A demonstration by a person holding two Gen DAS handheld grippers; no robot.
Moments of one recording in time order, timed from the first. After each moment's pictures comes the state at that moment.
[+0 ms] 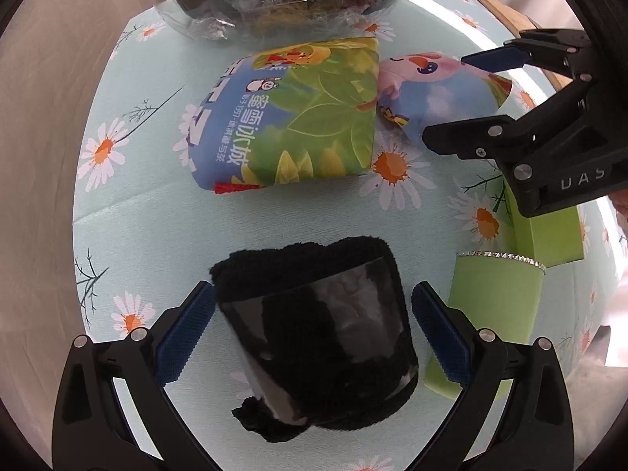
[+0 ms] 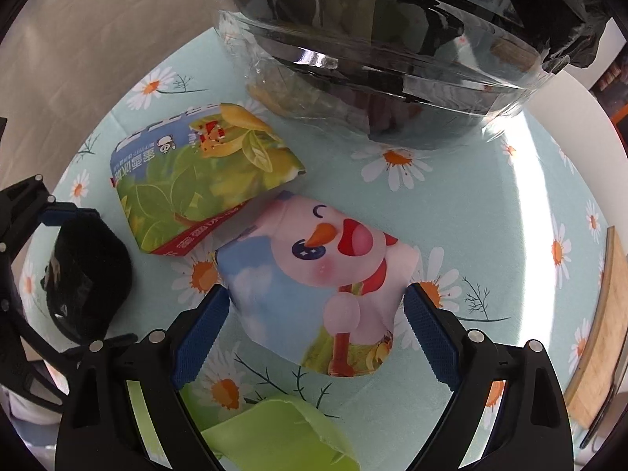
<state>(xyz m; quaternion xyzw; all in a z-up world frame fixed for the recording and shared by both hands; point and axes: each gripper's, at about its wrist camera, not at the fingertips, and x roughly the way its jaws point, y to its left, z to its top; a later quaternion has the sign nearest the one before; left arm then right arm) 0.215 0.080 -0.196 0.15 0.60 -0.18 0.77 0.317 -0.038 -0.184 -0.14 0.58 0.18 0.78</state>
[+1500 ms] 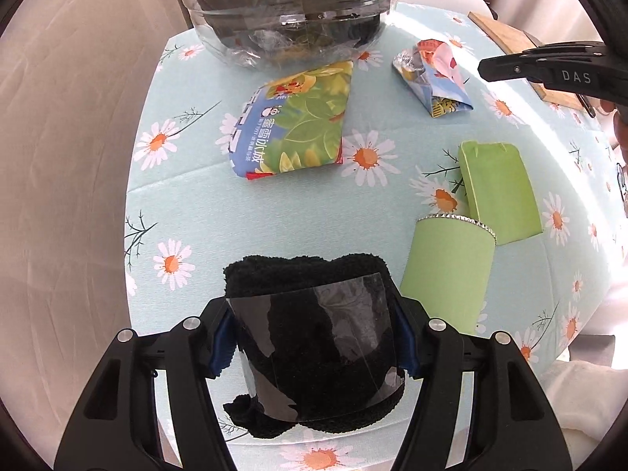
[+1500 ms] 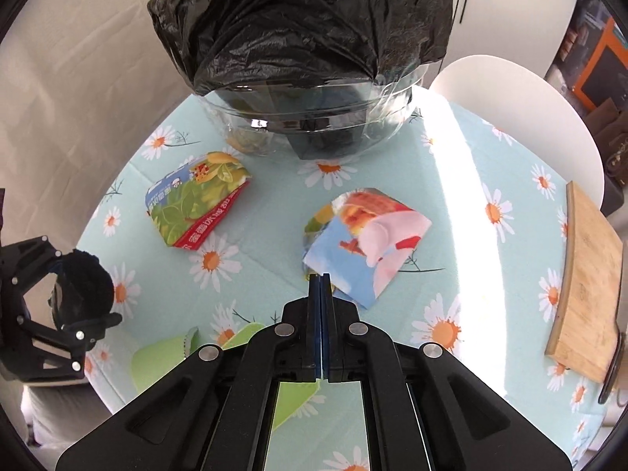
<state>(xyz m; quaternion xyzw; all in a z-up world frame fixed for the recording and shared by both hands) 0.158 0.096 -0.141 0.13 0.57 -0.14 0.80 0.288 -0.114 -0.104 -0.07 0.54 0.16 0.82</state>
